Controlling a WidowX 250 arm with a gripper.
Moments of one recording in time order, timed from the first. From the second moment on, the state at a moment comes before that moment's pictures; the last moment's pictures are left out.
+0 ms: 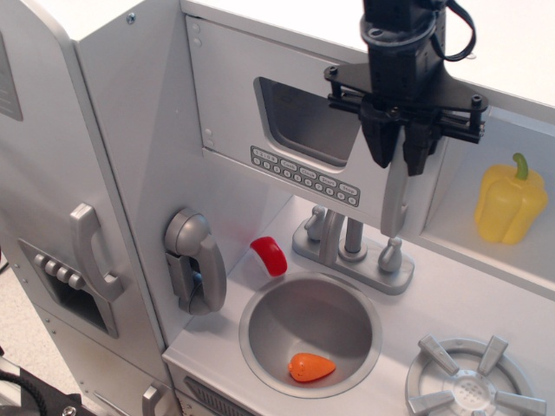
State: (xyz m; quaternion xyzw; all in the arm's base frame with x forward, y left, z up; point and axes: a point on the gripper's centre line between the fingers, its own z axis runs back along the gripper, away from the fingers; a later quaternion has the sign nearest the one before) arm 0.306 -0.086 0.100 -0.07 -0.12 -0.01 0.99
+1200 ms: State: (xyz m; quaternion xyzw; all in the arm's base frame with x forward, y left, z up) arm 0.210 -0.073 0.106 -0.06 0.07 -0.01 1.00
